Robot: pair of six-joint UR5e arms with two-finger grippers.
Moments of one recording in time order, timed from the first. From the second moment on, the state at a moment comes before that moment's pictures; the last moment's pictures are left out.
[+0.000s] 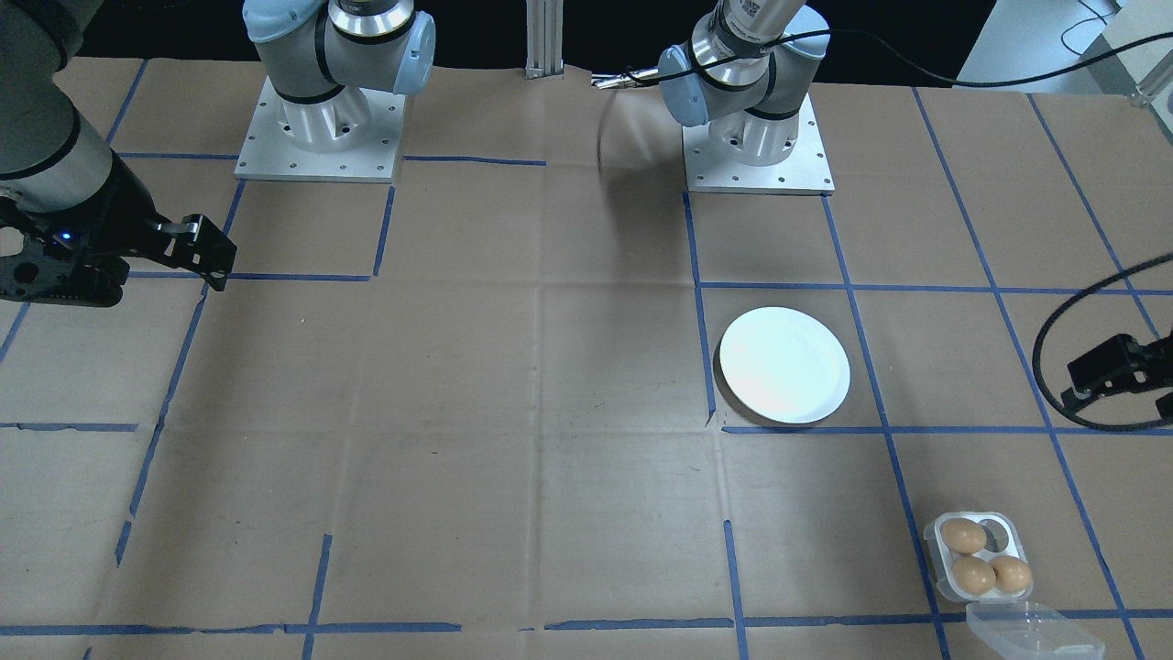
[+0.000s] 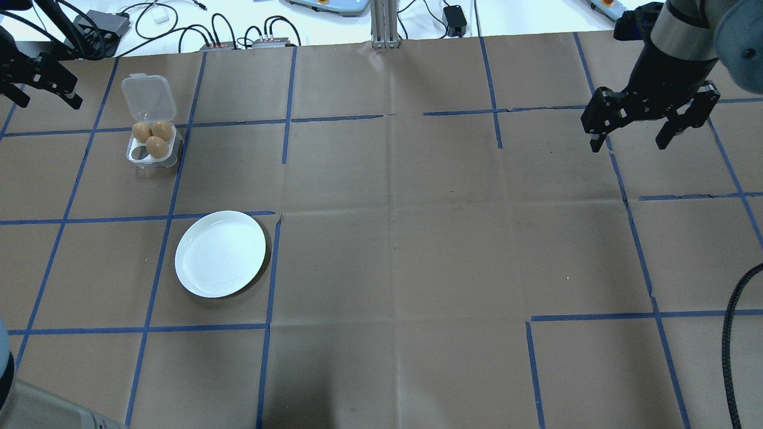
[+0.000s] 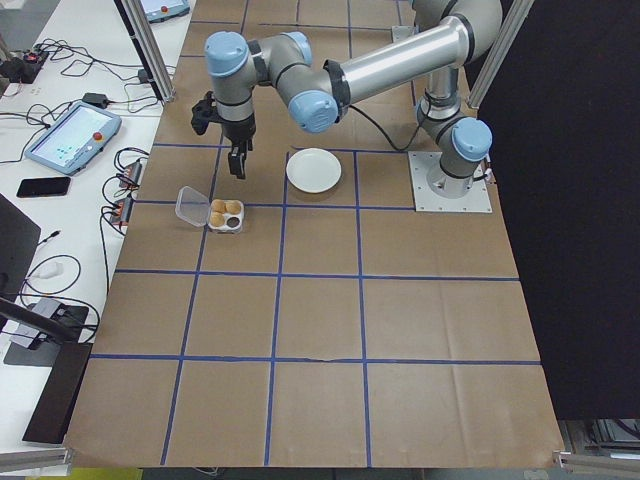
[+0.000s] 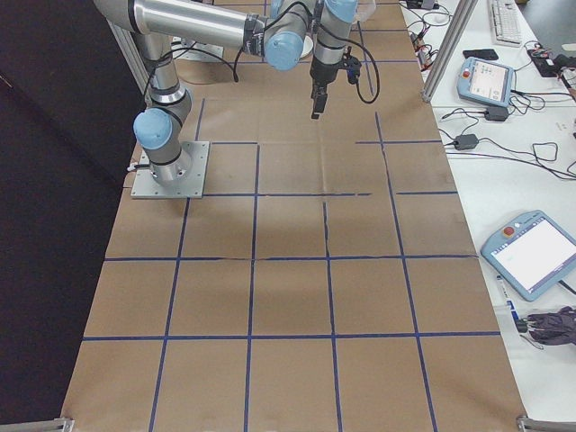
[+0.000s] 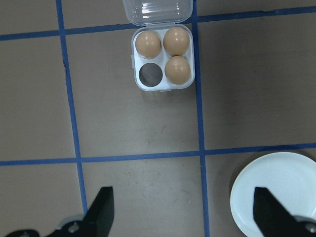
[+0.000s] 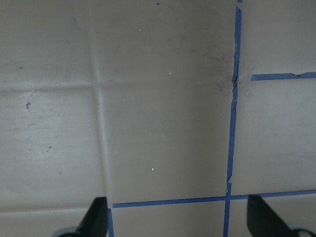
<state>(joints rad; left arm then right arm) -1.10 -1.96 -1.26 -1.46 1.57 0.56 1.39 -1.48 1.60 -1.57 -1.64 -0.14</state>
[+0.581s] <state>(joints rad) -1.16 -2.14 -1.25 -1.39 1.57 0.52 1.39 -1.48 1.60 -1.57 -1.64 -0.14</state>
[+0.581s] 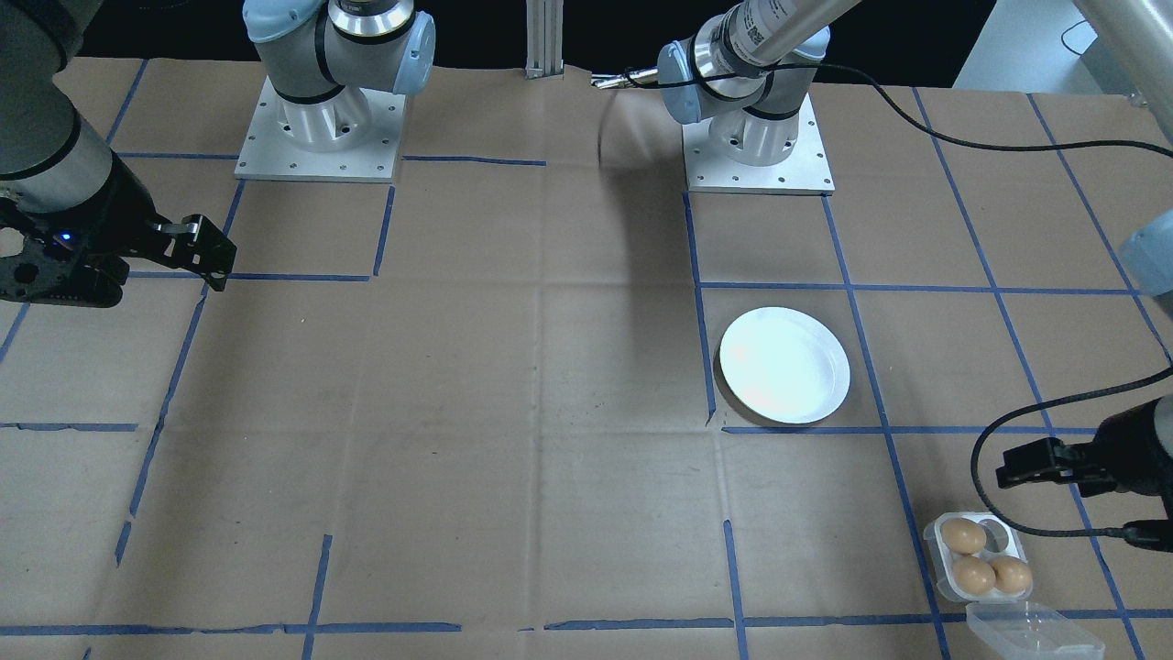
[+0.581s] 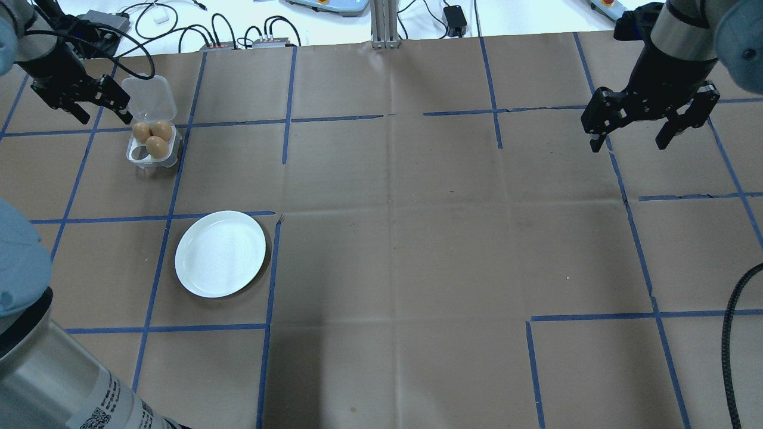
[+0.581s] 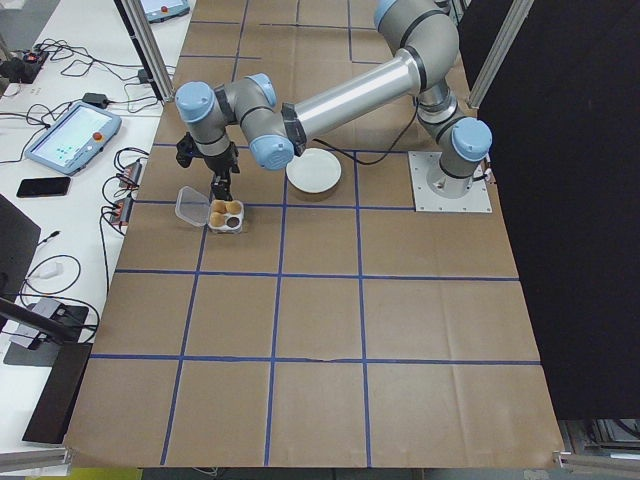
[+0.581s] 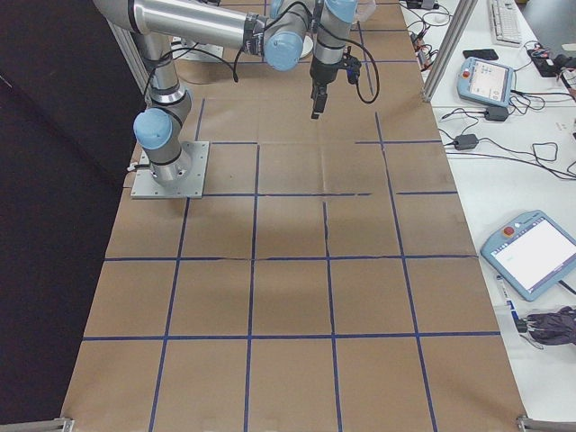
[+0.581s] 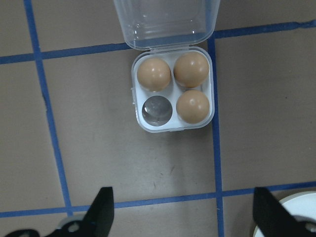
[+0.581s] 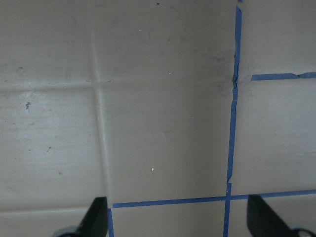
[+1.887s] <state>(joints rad) -1.19 -2.28 -1.33 -1.16 1.60 0.40 1.39 -1.48 1.60 -1.57 -1.64 -0.14</state>
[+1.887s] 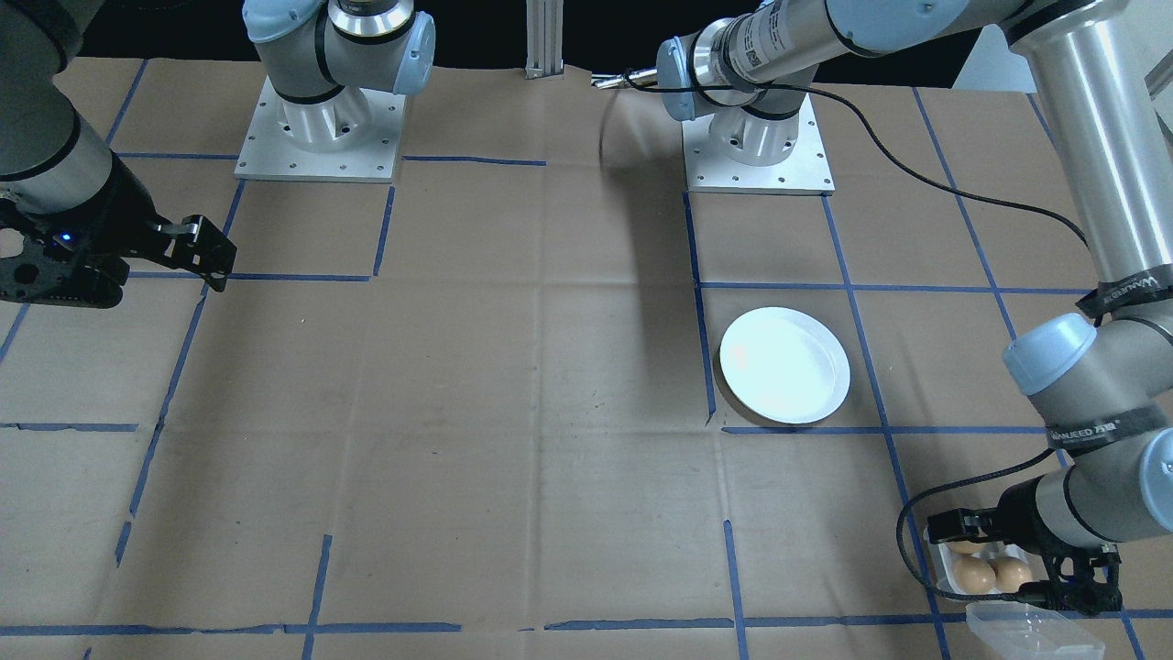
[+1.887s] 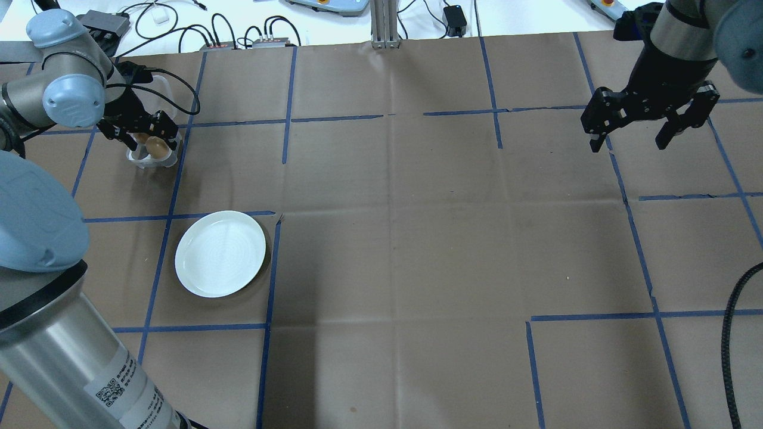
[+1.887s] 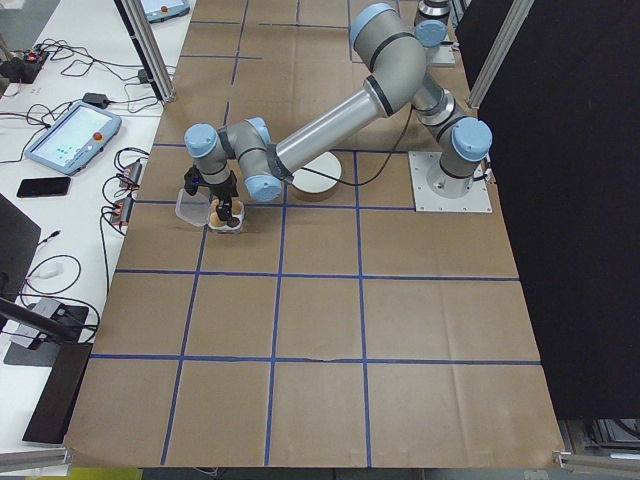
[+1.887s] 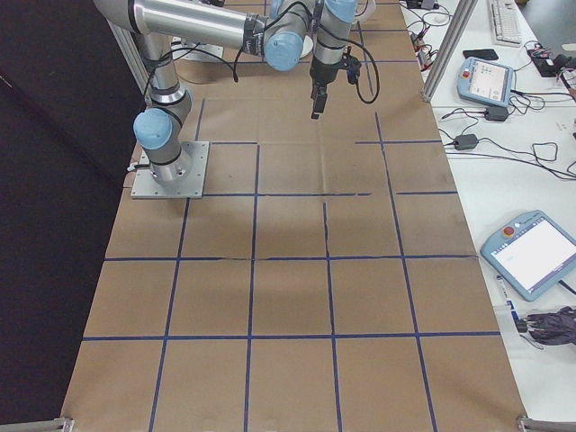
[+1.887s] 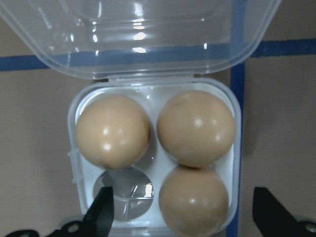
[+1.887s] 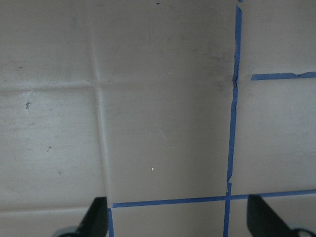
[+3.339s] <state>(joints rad) -1.19 -2.27 -1.33 -1.17 1.61 0.39 1.39 -1.48 1.60 -1.57 -1.64 -0.14</state>
